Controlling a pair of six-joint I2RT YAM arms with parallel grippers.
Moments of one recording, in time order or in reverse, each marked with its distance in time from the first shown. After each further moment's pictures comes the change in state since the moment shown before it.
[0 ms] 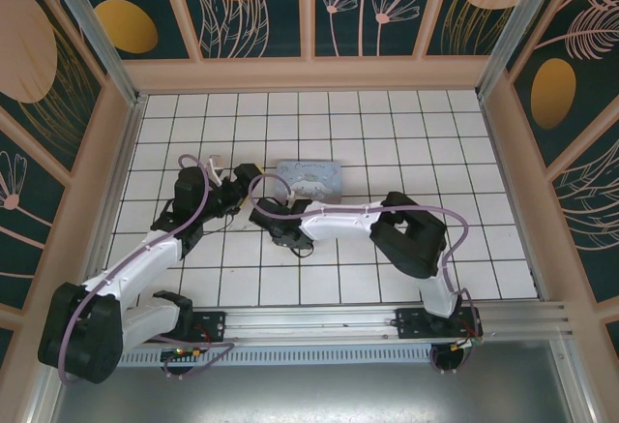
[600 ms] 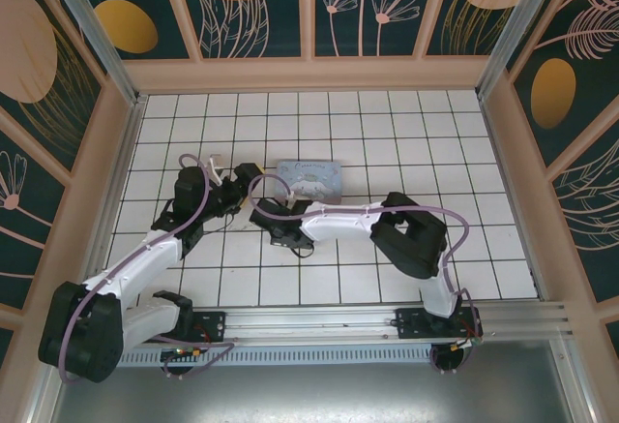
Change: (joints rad) left arm 0.000 0.003 0.000 0.010 0.005 0.000; right arm 0.005 -0.022 -0.032 0.045 0.001 -0.016
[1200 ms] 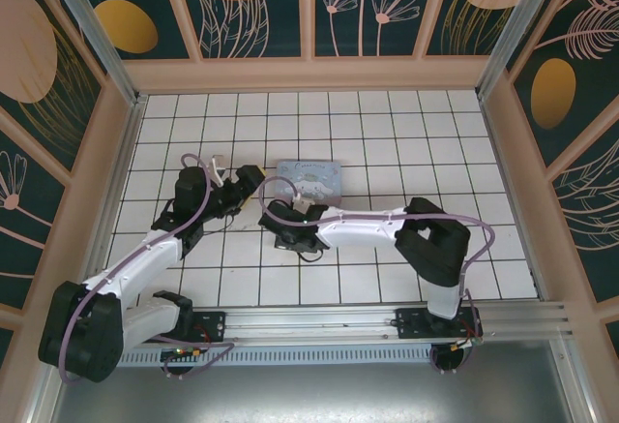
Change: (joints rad) left arm 0.000 0.004 0.000 -0.022 0.044 0.049; right arm 0.022 -0.185 -0.134 0.079 -0.026 0.002
